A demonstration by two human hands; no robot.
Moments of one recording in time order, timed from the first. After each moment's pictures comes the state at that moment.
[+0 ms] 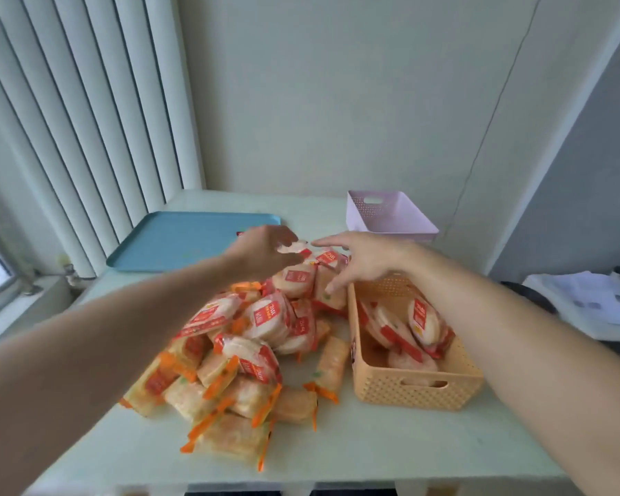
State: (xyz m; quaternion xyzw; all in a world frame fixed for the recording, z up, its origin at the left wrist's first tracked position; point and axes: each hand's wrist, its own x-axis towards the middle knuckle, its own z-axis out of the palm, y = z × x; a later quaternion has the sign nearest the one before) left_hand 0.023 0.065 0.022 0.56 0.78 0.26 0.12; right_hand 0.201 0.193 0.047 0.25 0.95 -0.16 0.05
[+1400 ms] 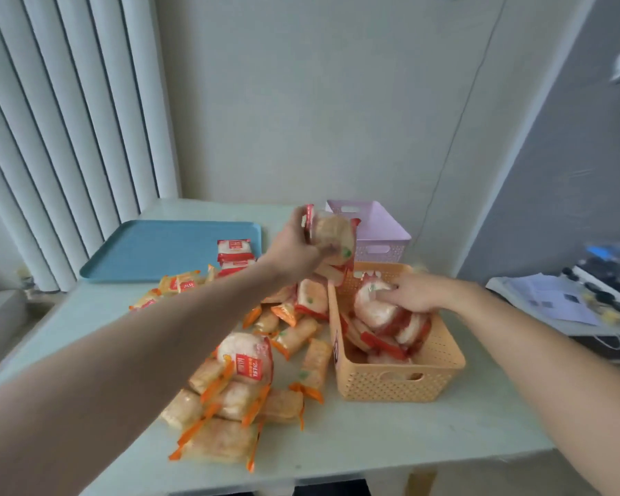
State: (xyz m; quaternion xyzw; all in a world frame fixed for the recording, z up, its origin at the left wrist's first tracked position) left_hand 0.097 0.074 0.045 0.45 0.62 0.55 0.32; right_hand 0.289 0.210 0.021 0.47 0.87 -0.07 0.13
